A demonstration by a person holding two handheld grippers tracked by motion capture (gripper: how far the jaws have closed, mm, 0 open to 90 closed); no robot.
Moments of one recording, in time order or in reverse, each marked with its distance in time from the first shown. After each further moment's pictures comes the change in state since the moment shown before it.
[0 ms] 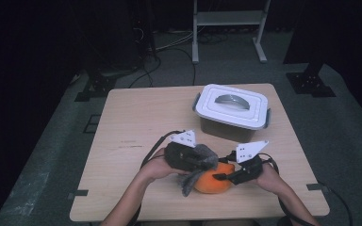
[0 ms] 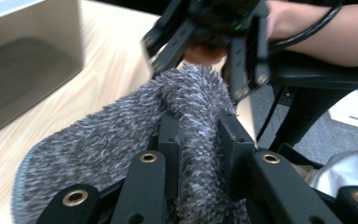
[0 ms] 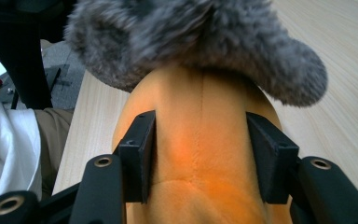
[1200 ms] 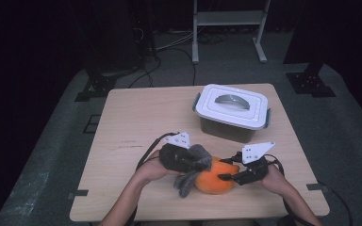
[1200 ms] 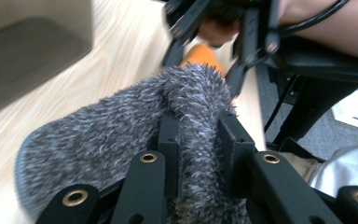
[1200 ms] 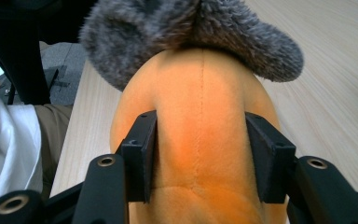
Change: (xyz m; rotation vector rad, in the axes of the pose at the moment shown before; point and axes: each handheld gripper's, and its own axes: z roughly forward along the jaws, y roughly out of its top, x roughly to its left) left arm 0.004 -0.014 -0.007 0.006 0.015 -0.024; right arm -0.001 -0.011 -0.011 -0.009 -0.012 0.010
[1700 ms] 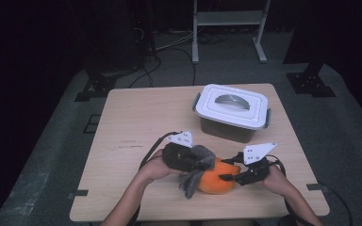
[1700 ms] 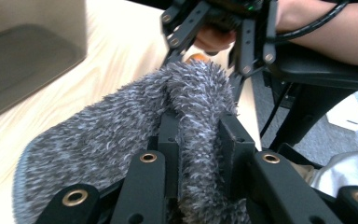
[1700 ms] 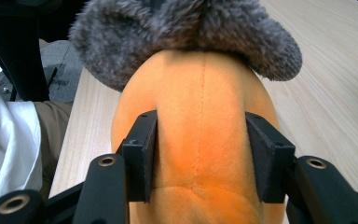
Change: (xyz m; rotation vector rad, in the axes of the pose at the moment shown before) left arm 0.007 -0.005 0.000 -0.010 0.002 -0.024; right arm 0.001 -0.002 -0.003 0.001 -0.004 -0.008
